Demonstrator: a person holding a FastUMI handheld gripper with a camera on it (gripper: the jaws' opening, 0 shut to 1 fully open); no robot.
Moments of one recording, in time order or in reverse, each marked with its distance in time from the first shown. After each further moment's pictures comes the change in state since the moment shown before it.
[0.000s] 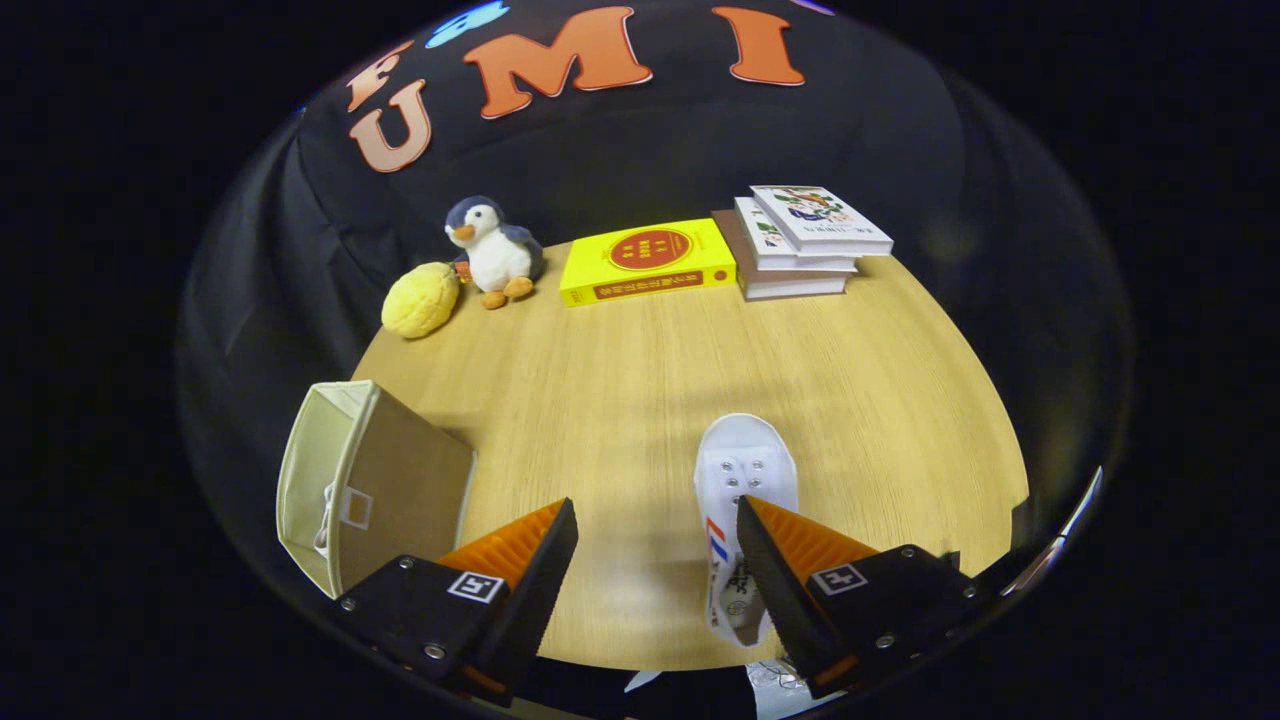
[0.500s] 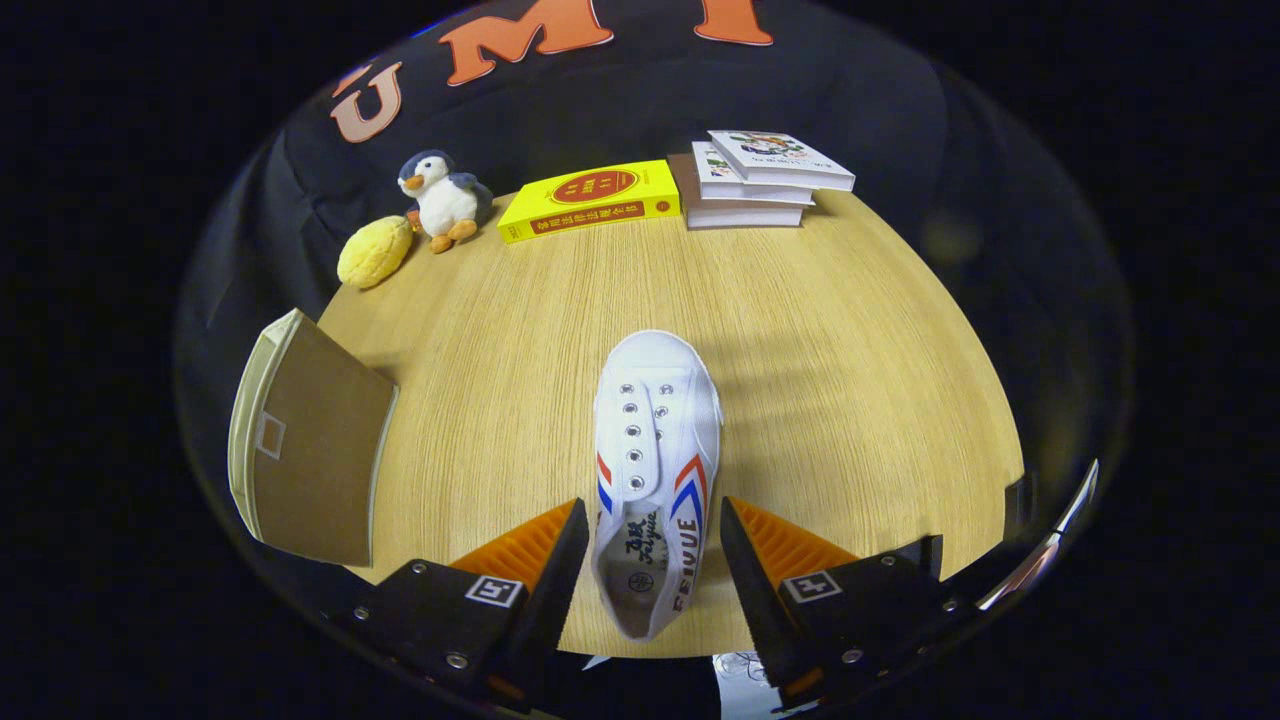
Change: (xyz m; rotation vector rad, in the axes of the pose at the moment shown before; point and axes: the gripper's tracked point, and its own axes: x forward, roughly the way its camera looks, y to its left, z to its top) arm 0.029 -0.062 -0.062 -0.032 0.112 -0.049
